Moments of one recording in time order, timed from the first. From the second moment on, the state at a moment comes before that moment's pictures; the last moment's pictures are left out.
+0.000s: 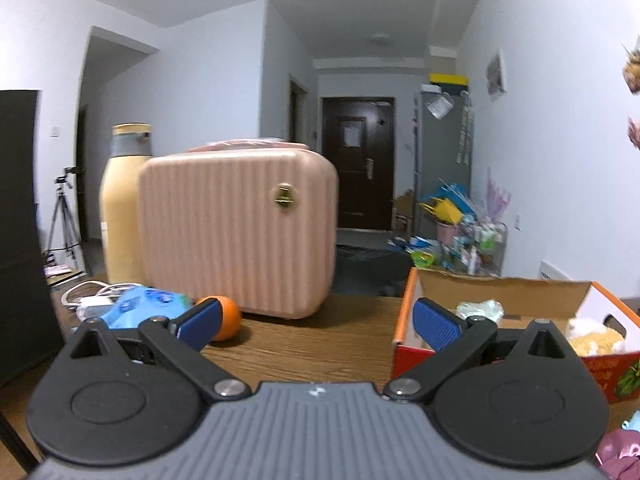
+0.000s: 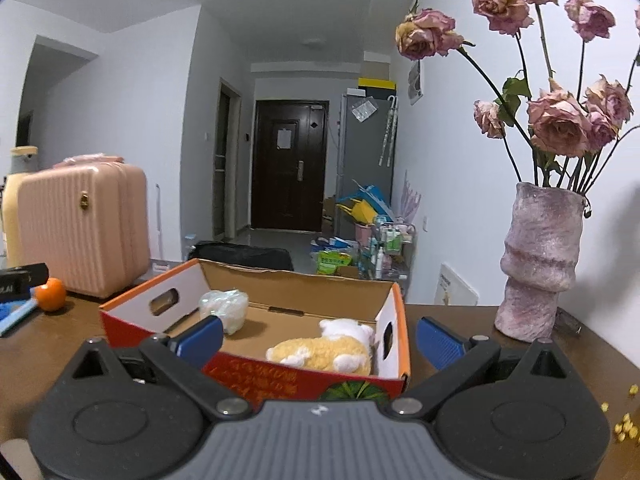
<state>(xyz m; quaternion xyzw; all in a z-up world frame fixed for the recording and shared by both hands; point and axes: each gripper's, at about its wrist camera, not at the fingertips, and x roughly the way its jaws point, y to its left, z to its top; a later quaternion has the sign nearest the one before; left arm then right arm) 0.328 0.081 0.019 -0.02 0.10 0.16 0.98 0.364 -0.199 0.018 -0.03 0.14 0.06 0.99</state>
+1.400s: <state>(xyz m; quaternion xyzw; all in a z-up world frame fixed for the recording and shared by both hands) 0.195 0.079 0.011 -0.04 0.20 0.09 0.98 0.208 -0.202 -0.001 -0.01 0.14 0.09 0.99</state>
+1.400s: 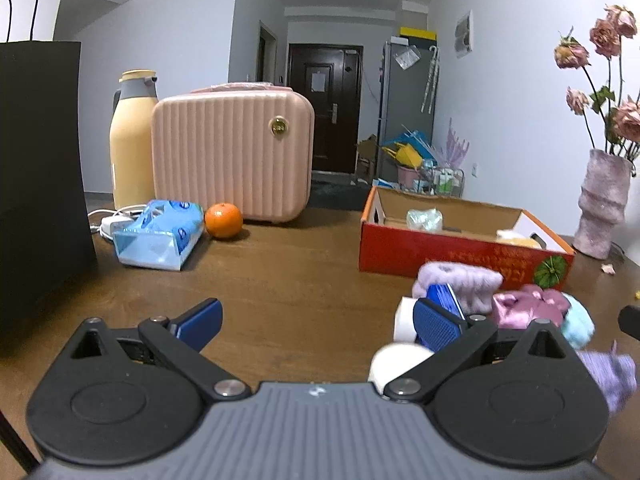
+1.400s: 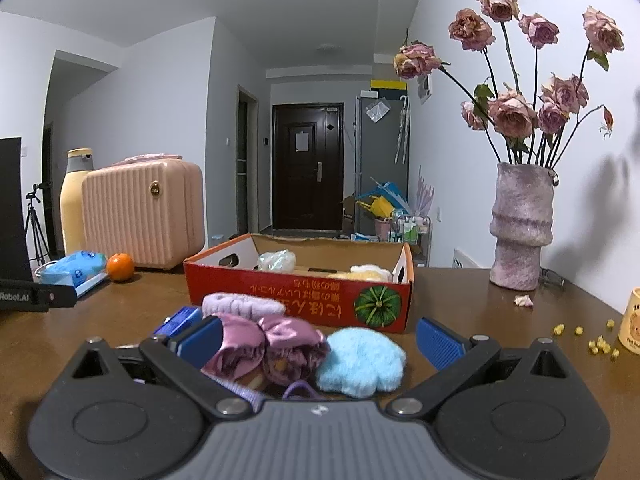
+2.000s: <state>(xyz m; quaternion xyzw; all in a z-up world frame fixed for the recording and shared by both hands) 0.161 0.077 -0.002 -0.03 0.23 0.06 0.97 0.167 -0.188 -0.016 -0.03 0.14 0.12 0.98</state>
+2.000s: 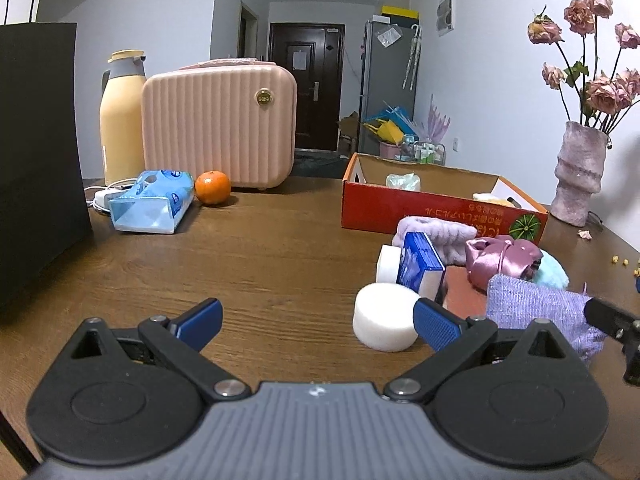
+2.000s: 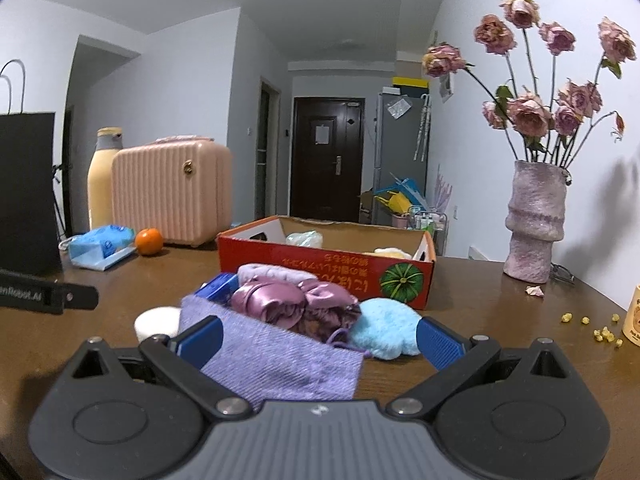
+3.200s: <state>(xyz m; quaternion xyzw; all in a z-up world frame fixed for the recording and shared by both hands) 0.176 0.079 -0.013 -0.04 0.28 0.06 0.96 0.237 -0.133 -0.060 -0.08 0.33 0.20 0.92</state>
